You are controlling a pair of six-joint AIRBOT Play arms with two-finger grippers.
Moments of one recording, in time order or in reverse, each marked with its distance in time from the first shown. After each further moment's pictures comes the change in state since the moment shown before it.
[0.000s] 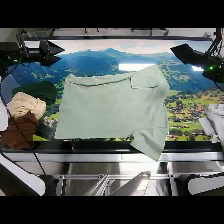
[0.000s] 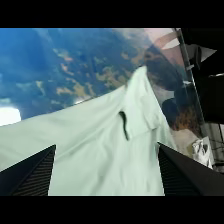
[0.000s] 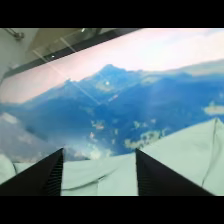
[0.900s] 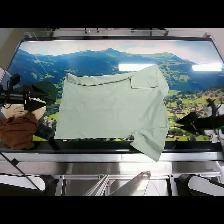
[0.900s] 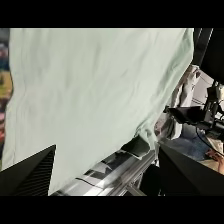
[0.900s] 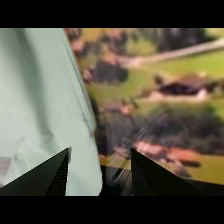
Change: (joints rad) left arm 0.314 0.323 -0.721 0.211 0.344 0.040; right arm -0.335 0.347 -0.794 -0.679 0.382 0.420
